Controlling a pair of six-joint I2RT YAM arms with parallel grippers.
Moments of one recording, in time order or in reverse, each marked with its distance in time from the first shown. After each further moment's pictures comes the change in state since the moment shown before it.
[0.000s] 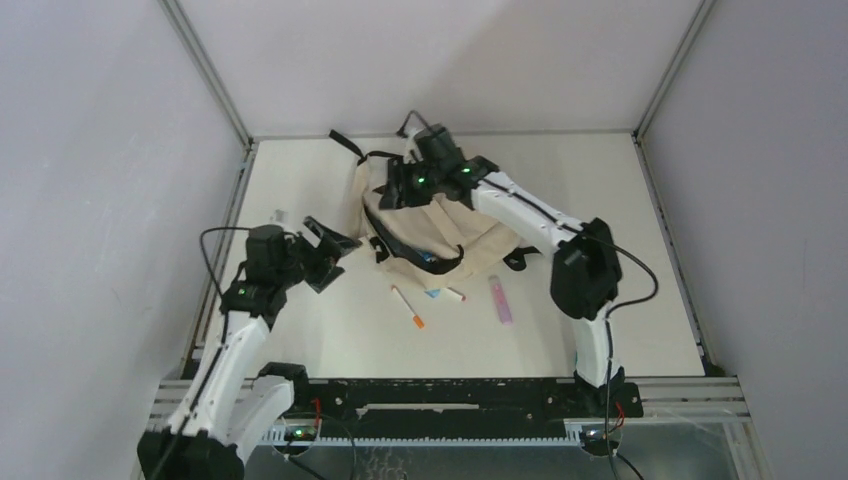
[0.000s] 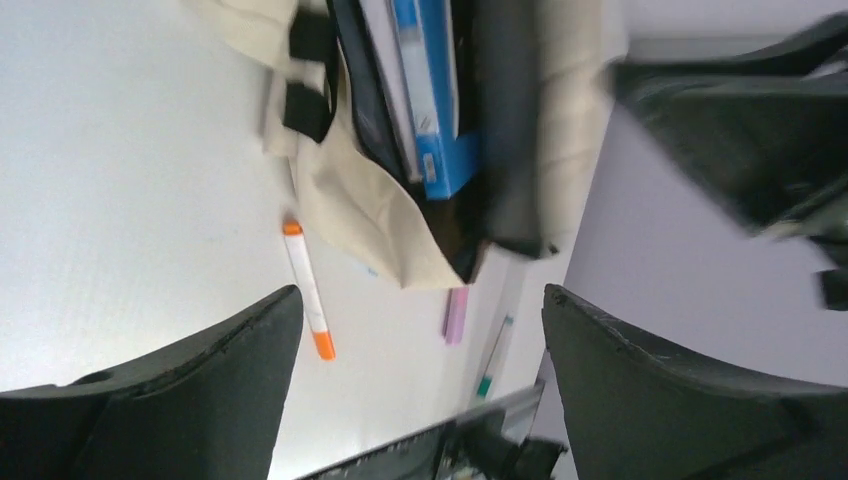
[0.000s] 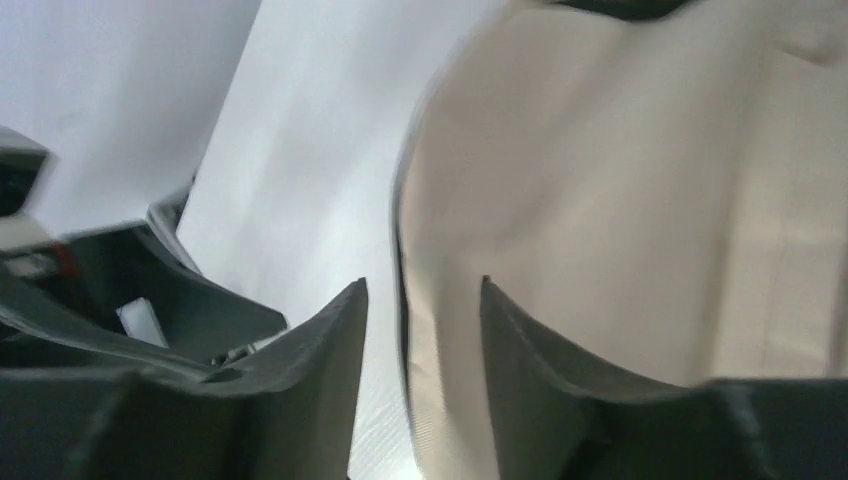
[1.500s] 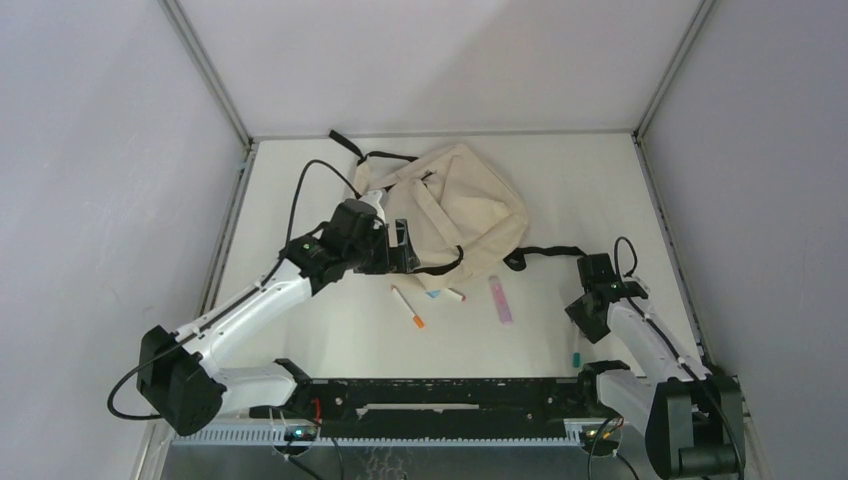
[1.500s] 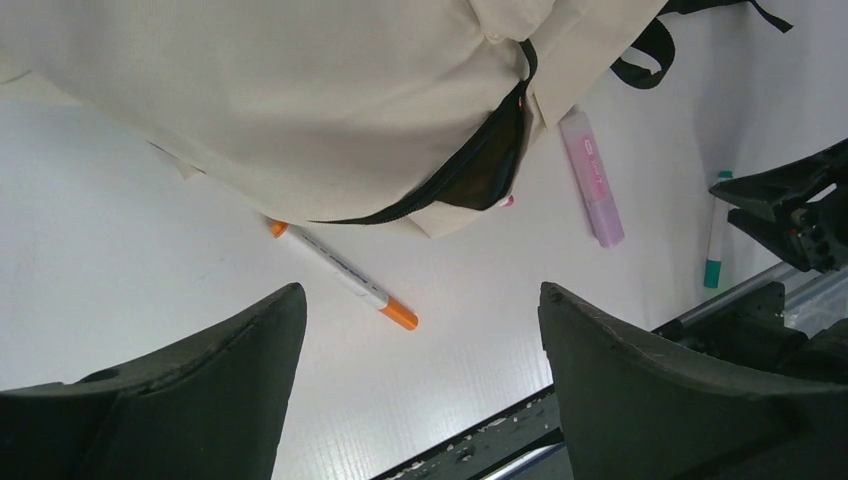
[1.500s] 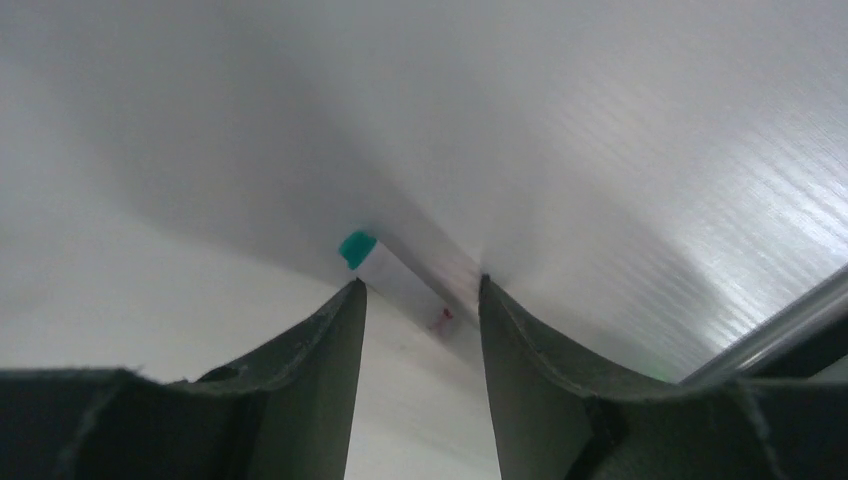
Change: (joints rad) left arm -0.500 0.287 0.311 -0.154 -0.355 0.391; right arm -0.588 -0.964 -1.326 -0.348 0.603 0.547
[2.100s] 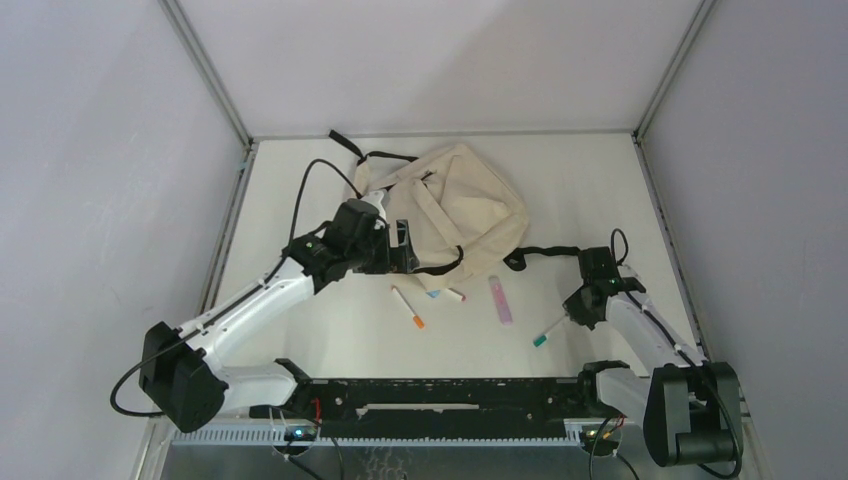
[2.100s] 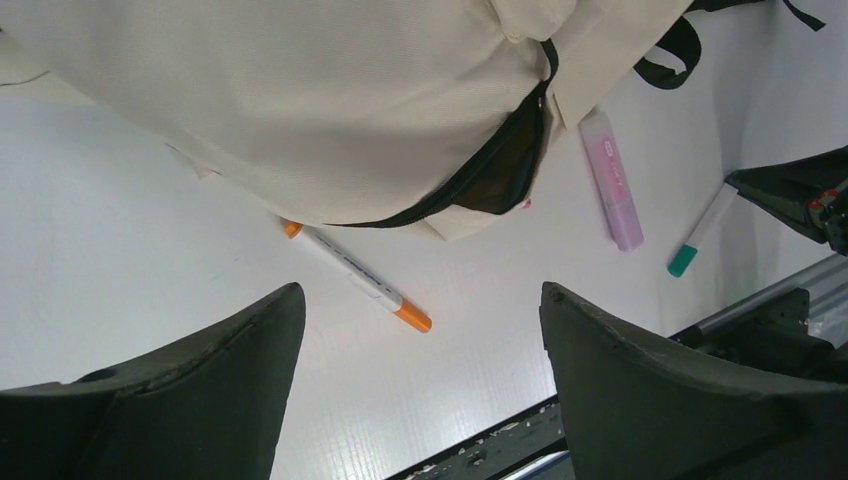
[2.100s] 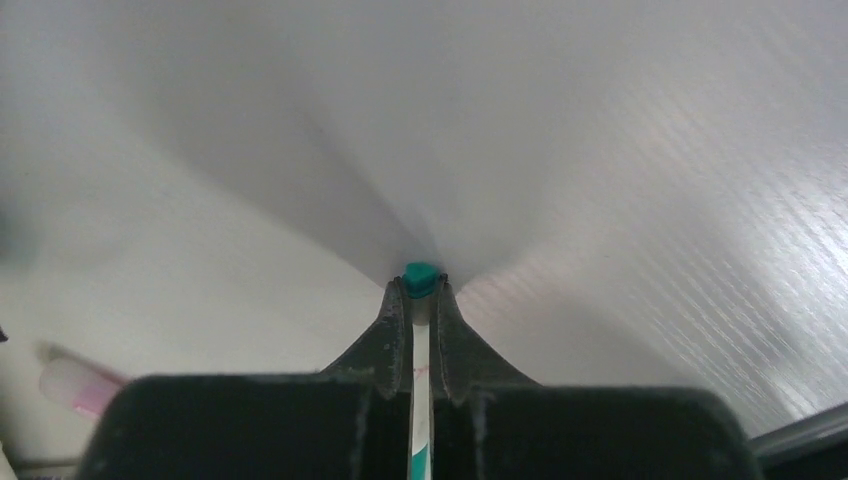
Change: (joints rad) left arm 0.000 0.020 0.007 -0.003 -0.013 0.018; right arm -0.010 0.074 -0.002 0.131 -0.093 -0.086
